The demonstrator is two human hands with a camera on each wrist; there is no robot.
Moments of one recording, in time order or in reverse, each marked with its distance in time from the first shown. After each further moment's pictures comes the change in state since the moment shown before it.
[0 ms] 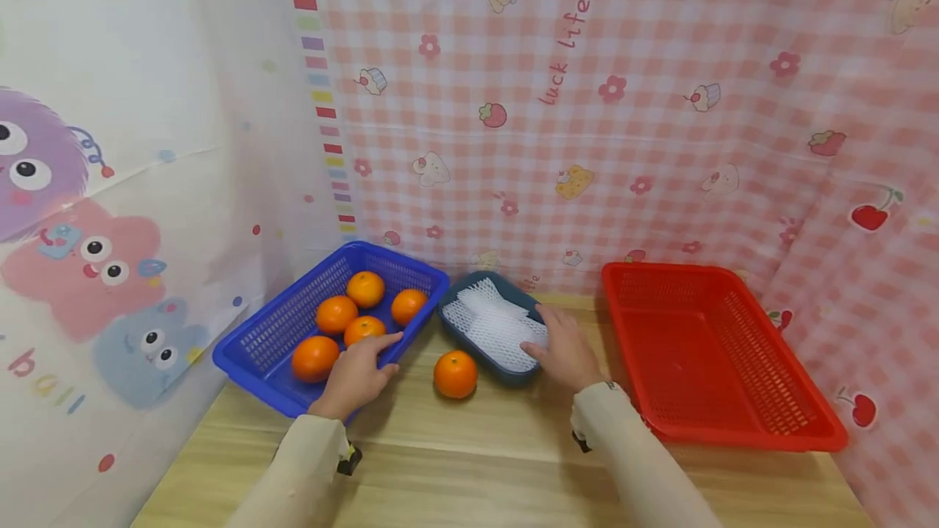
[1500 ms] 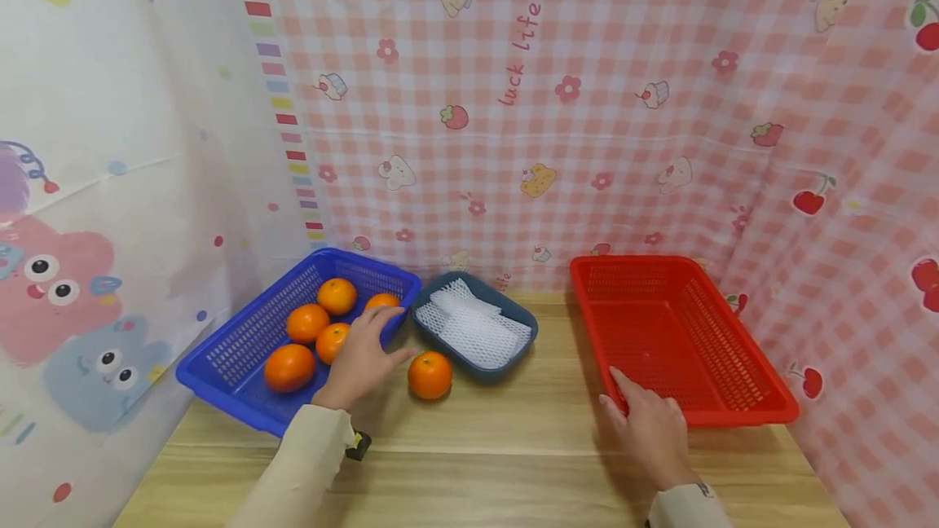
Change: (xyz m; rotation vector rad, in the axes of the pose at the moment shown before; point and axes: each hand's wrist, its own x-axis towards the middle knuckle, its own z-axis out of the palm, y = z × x) left_hand 0.026 0.055 0.006 -0.054 0.083 0.071; right_hand -0.149 0.066 -0.060 -0.265 0.150 0.201
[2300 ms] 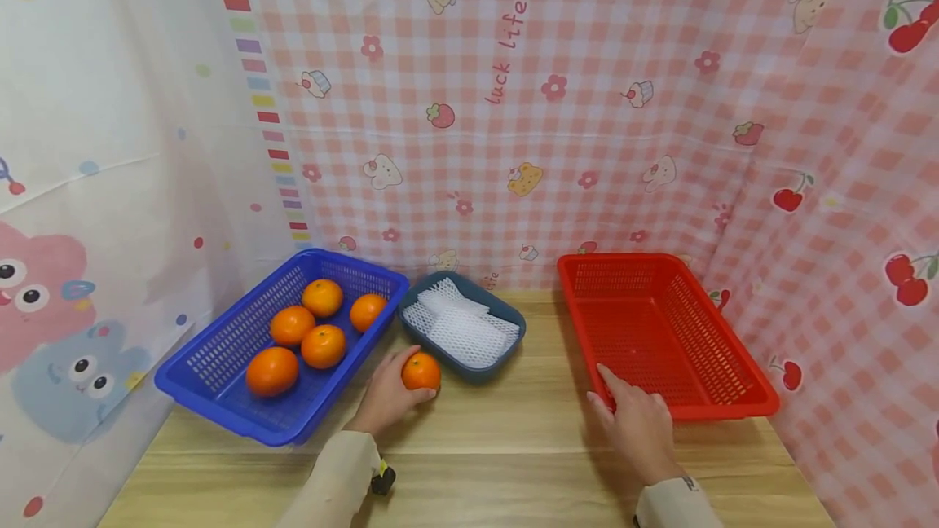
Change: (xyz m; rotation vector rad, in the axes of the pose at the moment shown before) left_hand -0.026 -0.009 0.089 -0.227 -0.123 -0.148; right_hand 0.000 0.001 0.002 -0.005 0.037 -0.022
